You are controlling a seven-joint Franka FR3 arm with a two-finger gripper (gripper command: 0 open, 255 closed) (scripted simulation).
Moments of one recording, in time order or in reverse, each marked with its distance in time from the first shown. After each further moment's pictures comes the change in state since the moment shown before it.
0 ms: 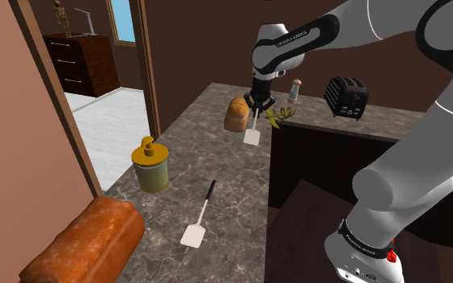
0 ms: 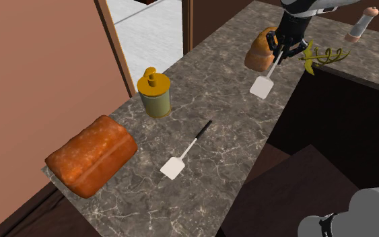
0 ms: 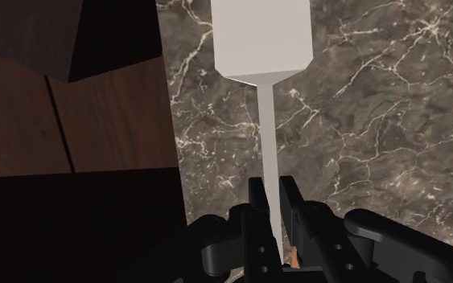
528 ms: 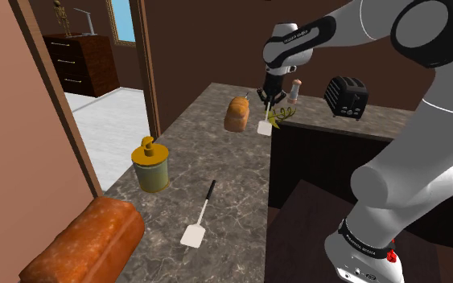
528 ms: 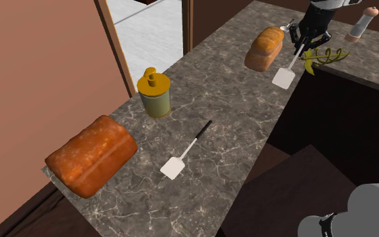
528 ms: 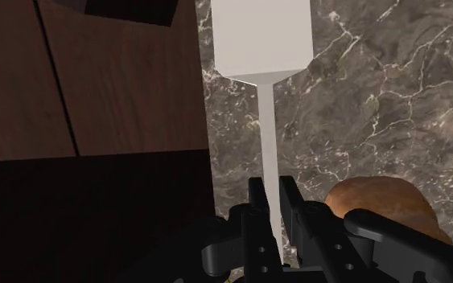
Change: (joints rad) arm -0.082 0.110 -0.087 0.129 -0.025 -0.017 -0.157
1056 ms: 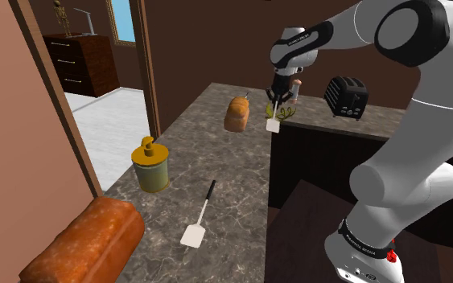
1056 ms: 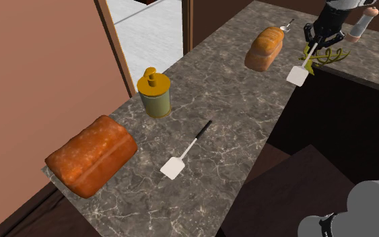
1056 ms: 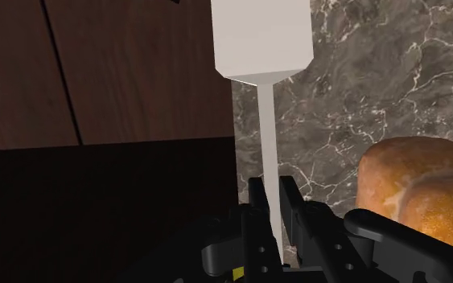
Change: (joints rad) arm -0.057 0.106 -0.053 0.100 -0.011 0.009 -0.106
